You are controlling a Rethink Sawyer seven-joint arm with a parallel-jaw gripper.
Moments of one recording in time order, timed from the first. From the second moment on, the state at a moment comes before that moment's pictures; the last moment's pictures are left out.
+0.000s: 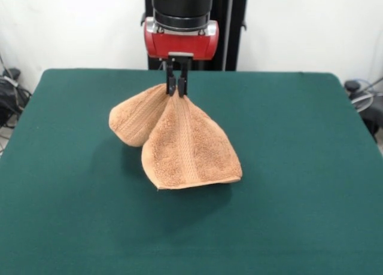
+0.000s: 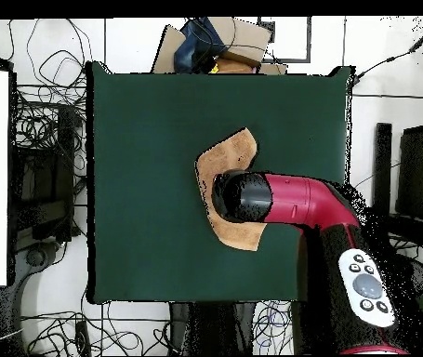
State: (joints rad) arm -0.48 -0.79 0.24 1.74 -0.28 0.60 1.62
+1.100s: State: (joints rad) arm -0.48 -0.78 0.24 1.74 -0.28 0.60 1.62
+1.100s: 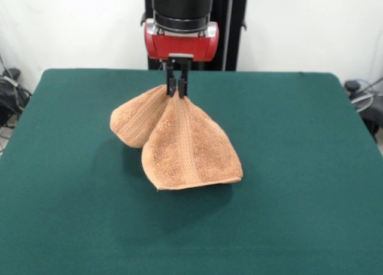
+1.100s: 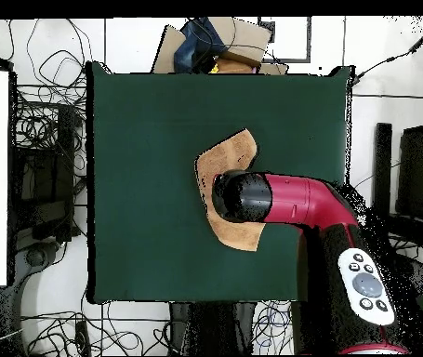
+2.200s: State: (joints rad) arm -0.46 -0.78 0.23 1.74 -0.28 0.60 1.62
